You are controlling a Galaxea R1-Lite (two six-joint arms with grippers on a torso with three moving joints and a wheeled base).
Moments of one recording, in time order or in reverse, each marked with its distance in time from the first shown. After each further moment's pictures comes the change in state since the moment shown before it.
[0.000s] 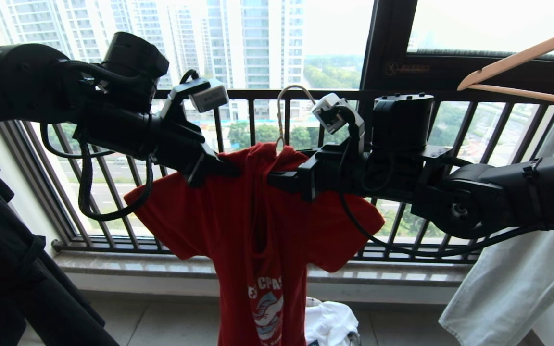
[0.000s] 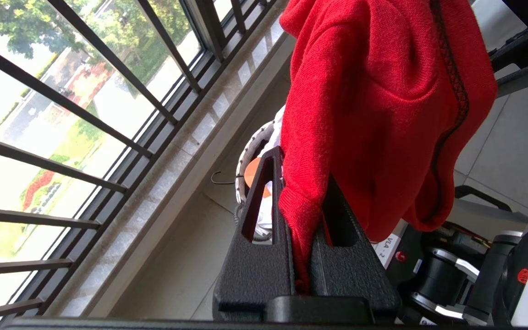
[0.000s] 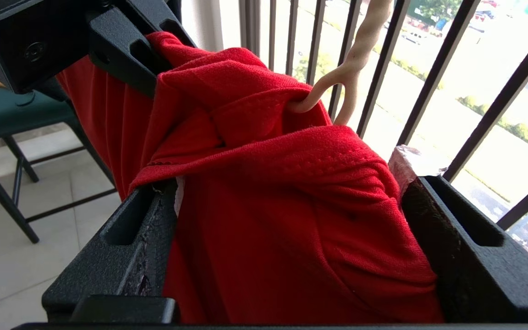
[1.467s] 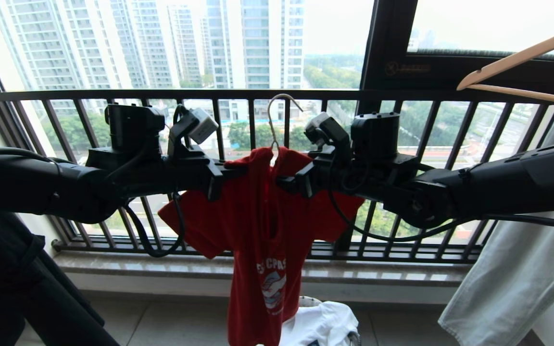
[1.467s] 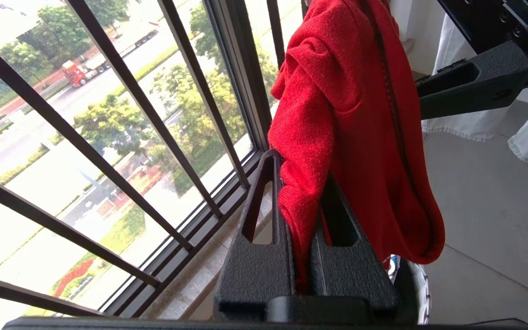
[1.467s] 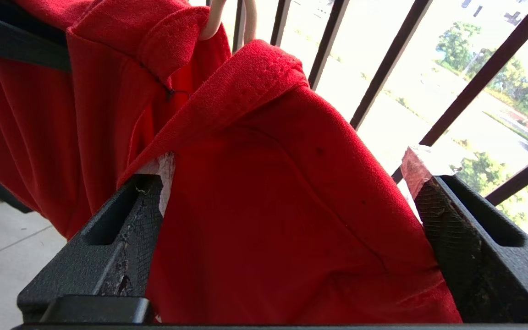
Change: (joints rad) left arm 0.067 0.032 0.554 -1.016 -0.067 -0.177; right arm -0.073 0.149 -0.107 0.006 -0.200 -0.148
